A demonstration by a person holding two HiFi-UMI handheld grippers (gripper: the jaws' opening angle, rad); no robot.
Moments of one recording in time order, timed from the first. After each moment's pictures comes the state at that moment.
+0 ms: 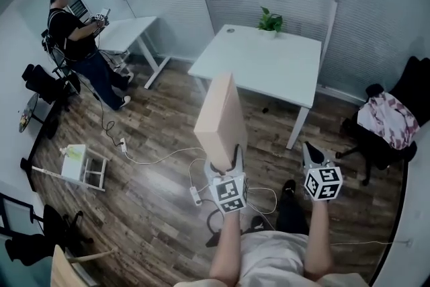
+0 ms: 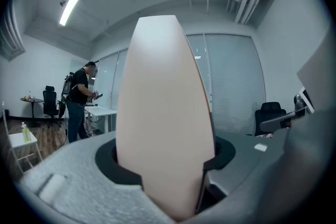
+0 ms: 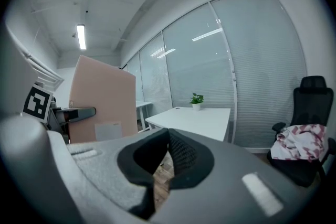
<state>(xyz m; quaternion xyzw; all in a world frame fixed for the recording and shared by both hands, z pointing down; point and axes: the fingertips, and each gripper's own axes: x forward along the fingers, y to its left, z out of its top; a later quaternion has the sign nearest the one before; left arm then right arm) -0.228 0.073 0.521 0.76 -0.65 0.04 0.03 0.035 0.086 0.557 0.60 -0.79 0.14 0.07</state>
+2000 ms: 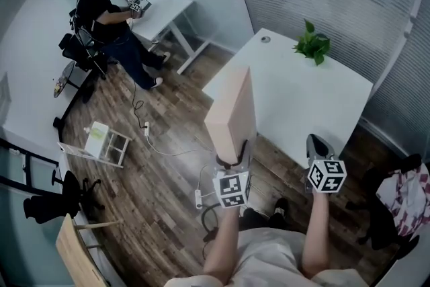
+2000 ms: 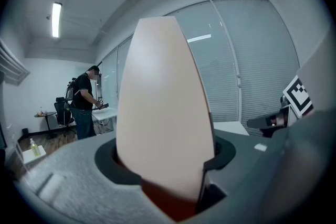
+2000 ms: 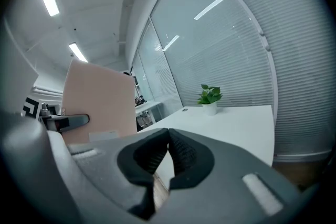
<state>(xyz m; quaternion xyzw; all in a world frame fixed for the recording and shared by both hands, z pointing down) -0.128 -0.269 0.518 0.68 -0.72 0.12 0.03 0.110 -0.340 0.587 0.48 -0.85 0.23 0.05</state>
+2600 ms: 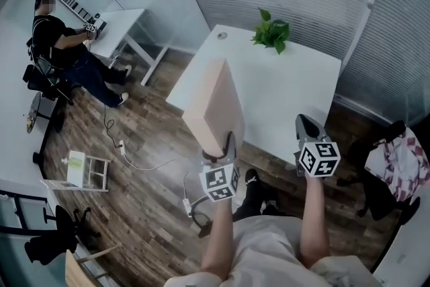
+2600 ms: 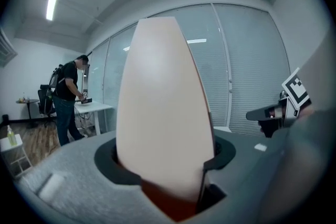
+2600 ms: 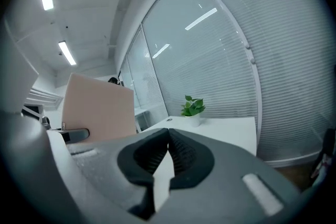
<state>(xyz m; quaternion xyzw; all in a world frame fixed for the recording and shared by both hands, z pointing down) -0.093 -0.328 0.548 0.73 -0.67 0.09 0.07 0.161 -0.375 0.572 0.54 -0.81 0.20 0.03</state>
